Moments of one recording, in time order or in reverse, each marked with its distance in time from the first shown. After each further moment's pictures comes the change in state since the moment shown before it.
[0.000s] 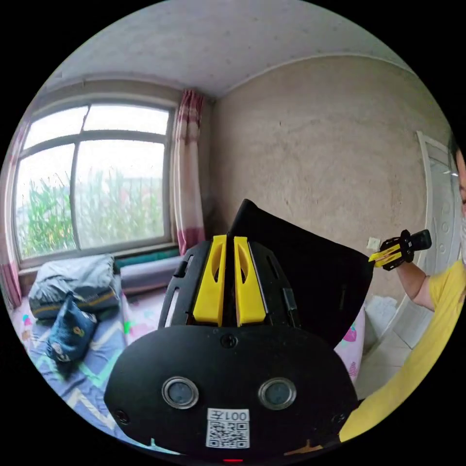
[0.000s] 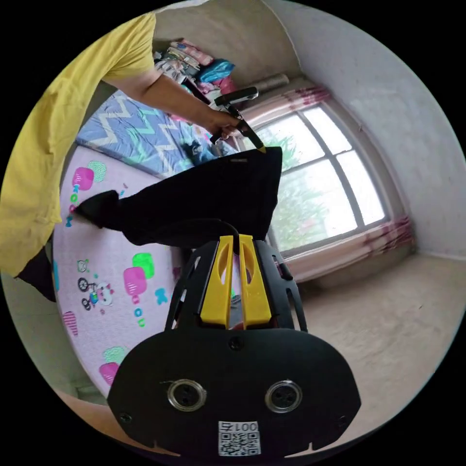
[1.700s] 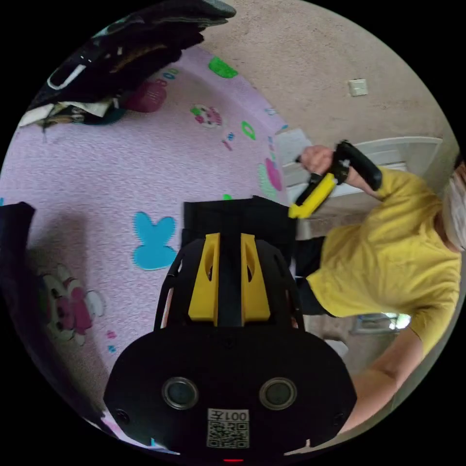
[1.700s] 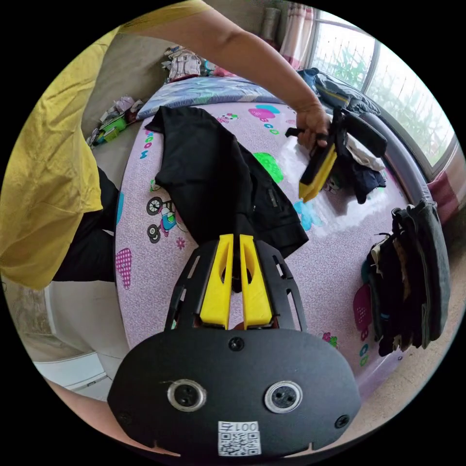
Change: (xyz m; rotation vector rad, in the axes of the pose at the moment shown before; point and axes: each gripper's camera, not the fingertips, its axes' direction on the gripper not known) left arm -0.307 0.275 0.619 -1.351 1.067 0.095; right arm -0.037 0.285 0.494 -0.140 -0.961 0.277
